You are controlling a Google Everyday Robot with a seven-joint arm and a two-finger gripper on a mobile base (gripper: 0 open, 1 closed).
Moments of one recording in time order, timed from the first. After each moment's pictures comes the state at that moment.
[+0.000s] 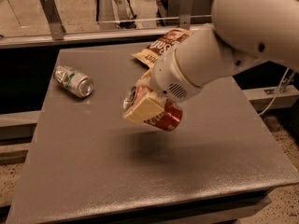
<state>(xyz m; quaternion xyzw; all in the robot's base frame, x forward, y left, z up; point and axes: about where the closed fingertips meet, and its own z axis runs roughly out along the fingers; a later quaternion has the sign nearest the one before) 0.445 0.019 0.918 -0.60 0.71 0.20 0.31</state>
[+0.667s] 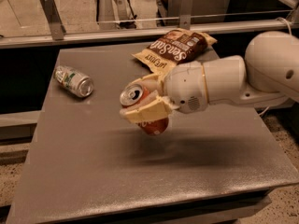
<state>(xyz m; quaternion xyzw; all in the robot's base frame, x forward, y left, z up) 0.444 0.023 0.930 -0.55 0.61 0.37 0.44</state>
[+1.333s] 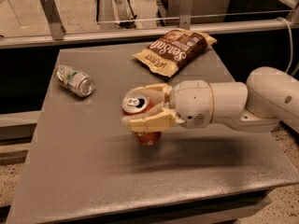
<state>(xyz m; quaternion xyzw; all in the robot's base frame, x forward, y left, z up) 0.426 0.021 0.926 -0.50 0.54 0.47 0.49</state>
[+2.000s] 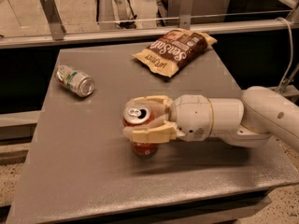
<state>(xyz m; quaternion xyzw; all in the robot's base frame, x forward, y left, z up) 0.412 0.019 0.908 -0.48 0.51 0.51 0.50</state>
